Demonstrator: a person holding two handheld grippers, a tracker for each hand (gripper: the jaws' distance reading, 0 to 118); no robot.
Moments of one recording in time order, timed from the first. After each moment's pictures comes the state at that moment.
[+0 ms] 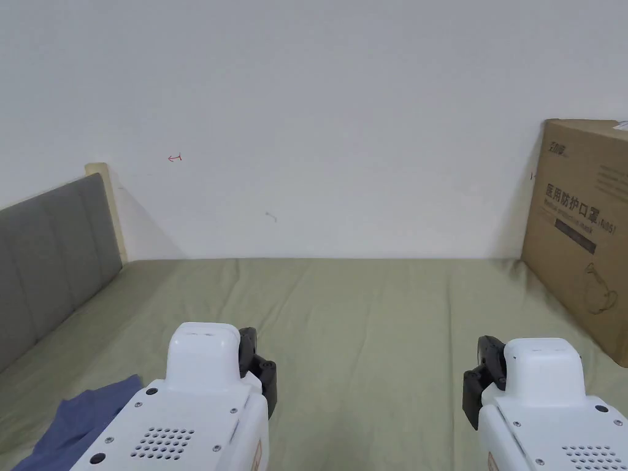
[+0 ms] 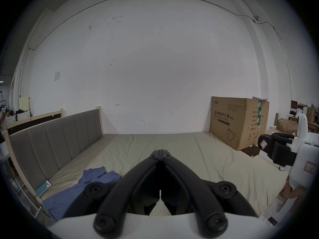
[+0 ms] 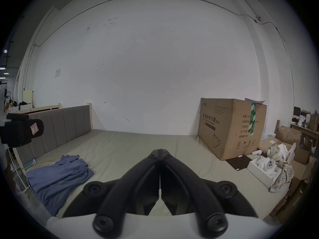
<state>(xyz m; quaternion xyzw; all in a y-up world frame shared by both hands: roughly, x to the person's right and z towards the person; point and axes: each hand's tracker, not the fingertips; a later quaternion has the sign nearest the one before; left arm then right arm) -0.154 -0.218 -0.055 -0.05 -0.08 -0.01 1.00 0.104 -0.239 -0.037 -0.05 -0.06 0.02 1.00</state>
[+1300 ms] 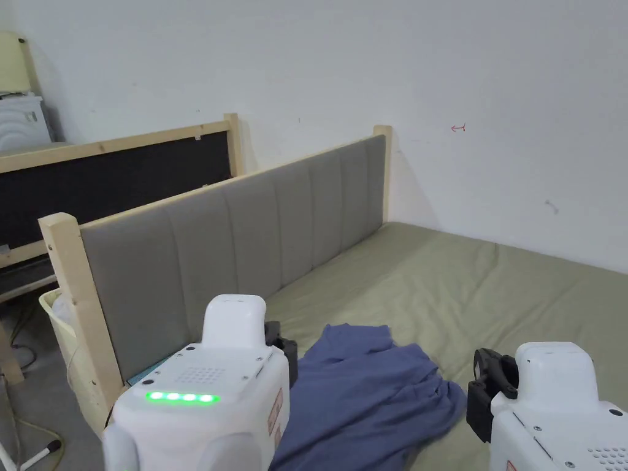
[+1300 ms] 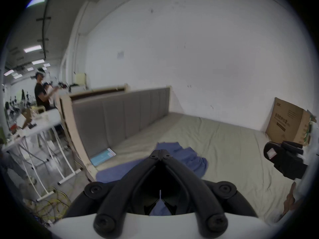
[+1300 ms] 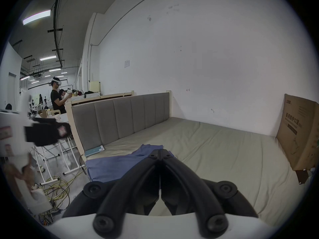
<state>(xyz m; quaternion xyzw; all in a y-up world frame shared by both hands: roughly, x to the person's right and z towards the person) -0.361 -0.239 -0.014 -0.16 0.17 0.06 0.97 -0.102 -0.252 -0.085 -0.11 0.28 0.02 0.95</state>
